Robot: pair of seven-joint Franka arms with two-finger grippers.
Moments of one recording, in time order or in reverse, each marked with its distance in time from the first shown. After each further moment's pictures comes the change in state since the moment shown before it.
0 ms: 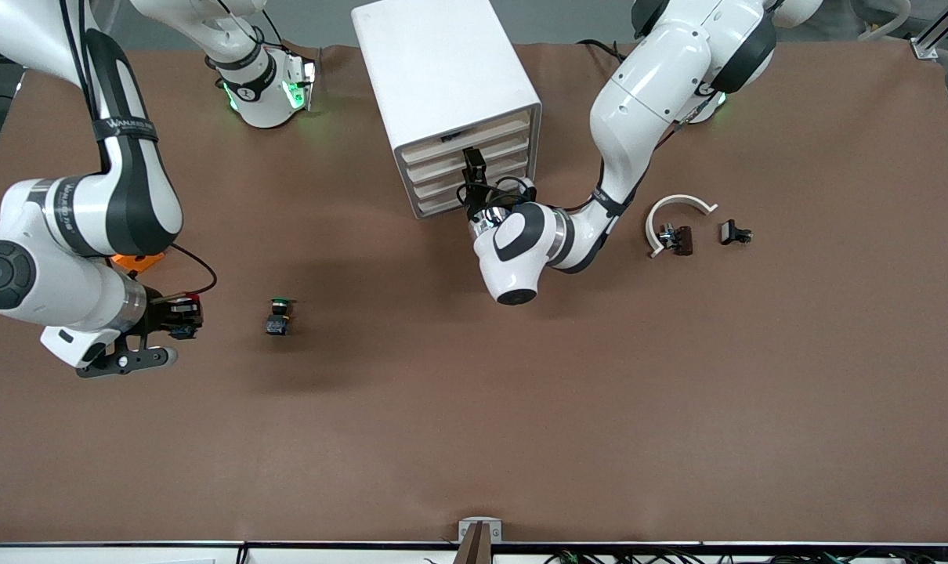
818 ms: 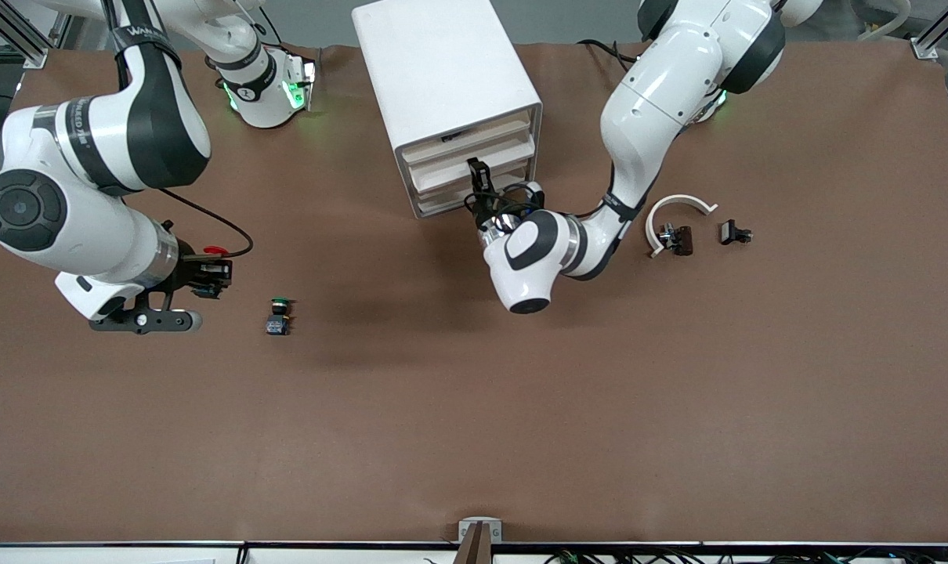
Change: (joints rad) left arm 0.051 -0.009 0.014 0.010 -0.004 -0.035 -0.071; right arm 0.131 -0.089 0.004 0.069 0.000 -0.199 0.278
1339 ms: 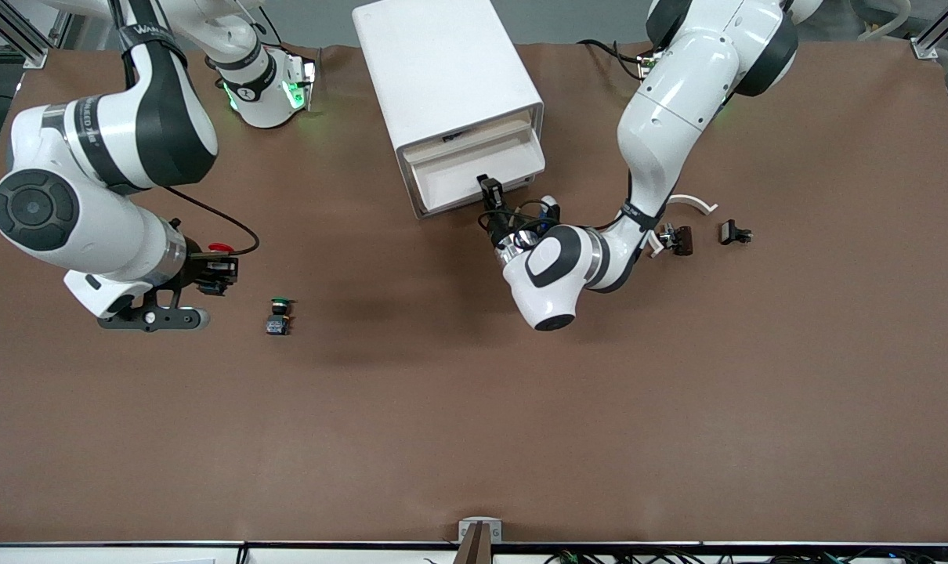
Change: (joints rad) left arm 0.035 0.000 0.036 0.021 -0.004 -0.006 -0.006; right arm 0.026 -0.001 0.001 0.000 0.001 -0.021 0.041
